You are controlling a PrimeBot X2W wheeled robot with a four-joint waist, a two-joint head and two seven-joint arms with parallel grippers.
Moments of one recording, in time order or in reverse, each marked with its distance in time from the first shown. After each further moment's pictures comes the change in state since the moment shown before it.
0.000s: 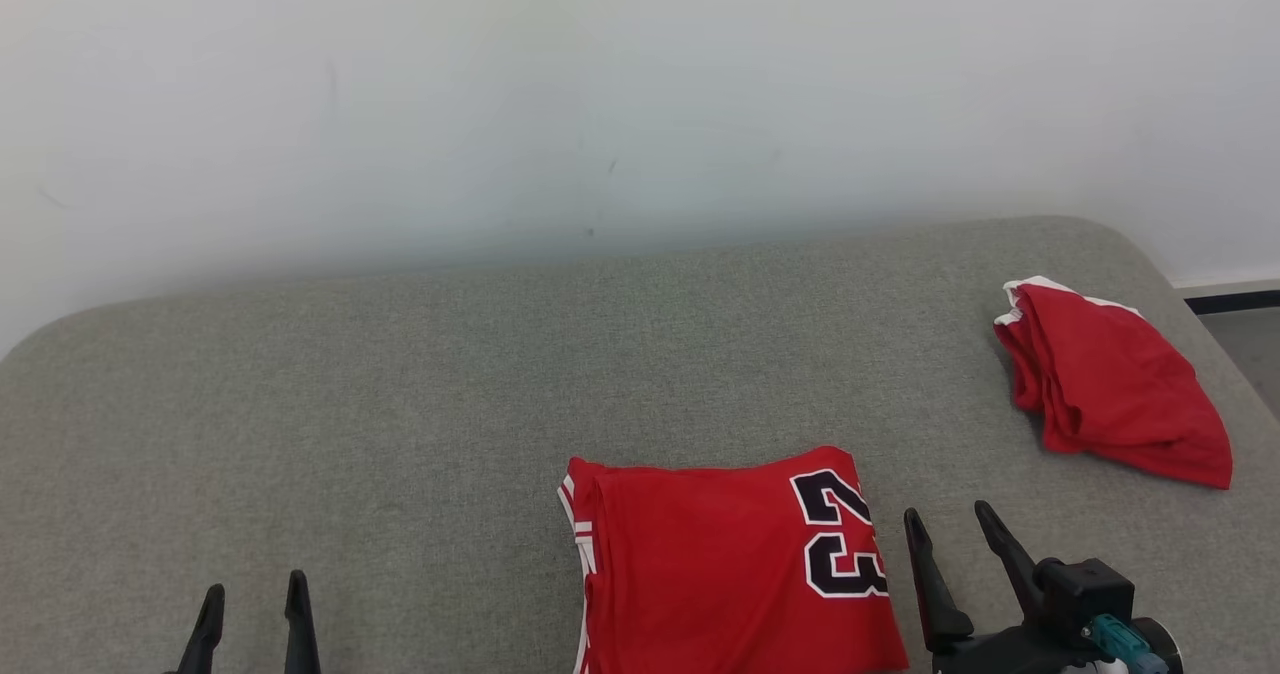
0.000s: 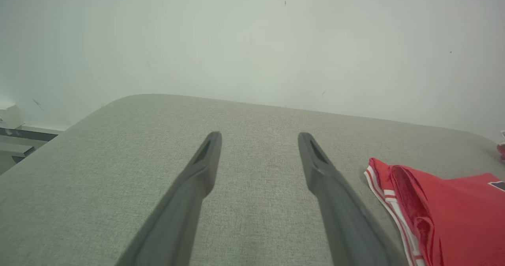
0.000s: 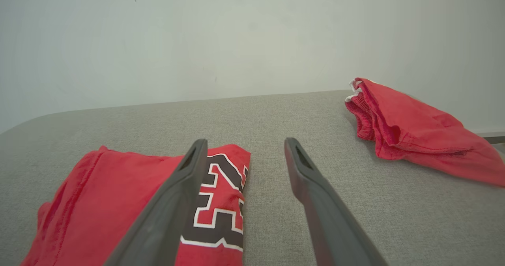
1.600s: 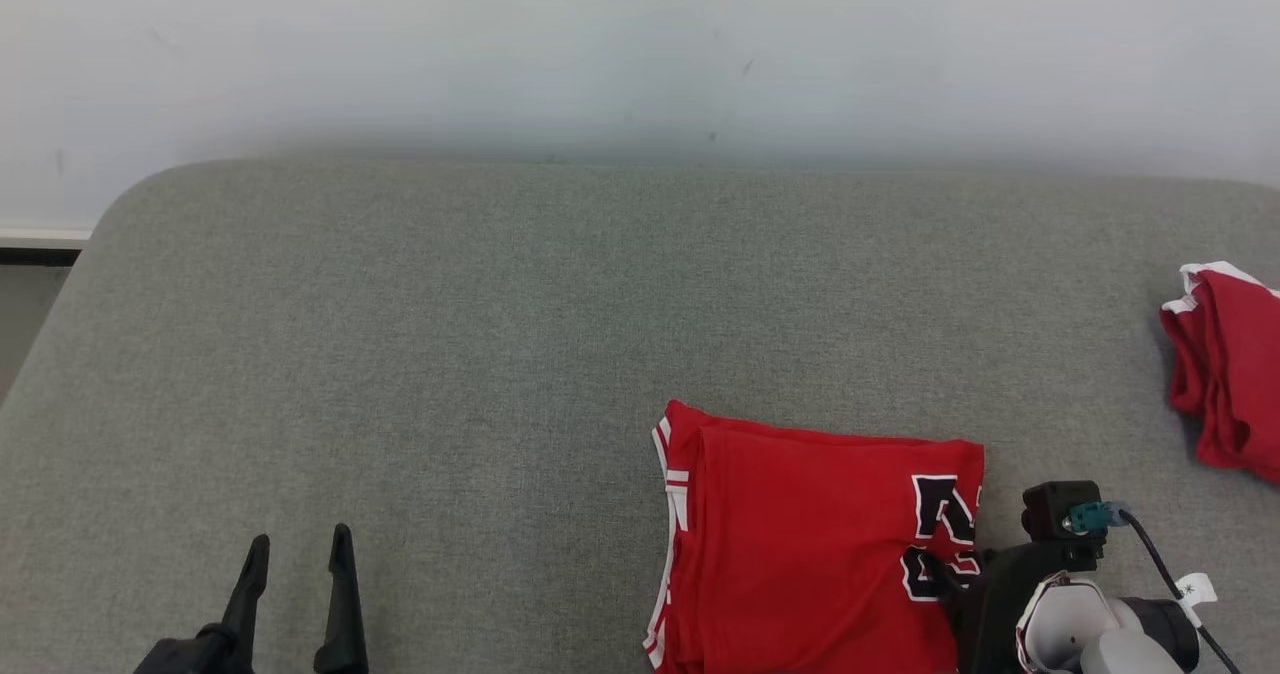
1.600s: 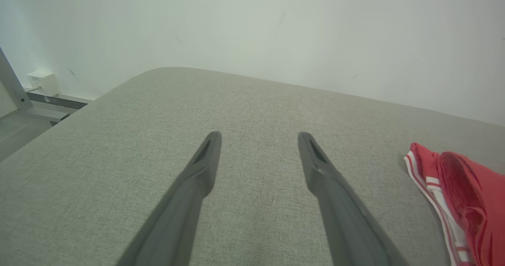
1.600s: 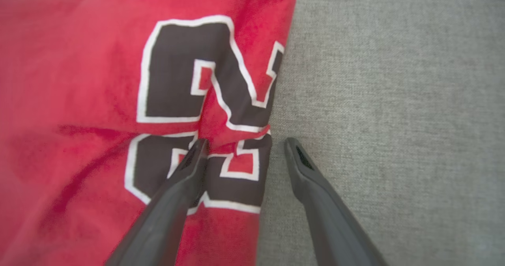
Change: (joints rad) left arm -0.060 0.000 -0.080 0.006 -0.016 0.027 0.000; right arm -0.172 -0.077 0.011 0.209 0.125 0.000 0.558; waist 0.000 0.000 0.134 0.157
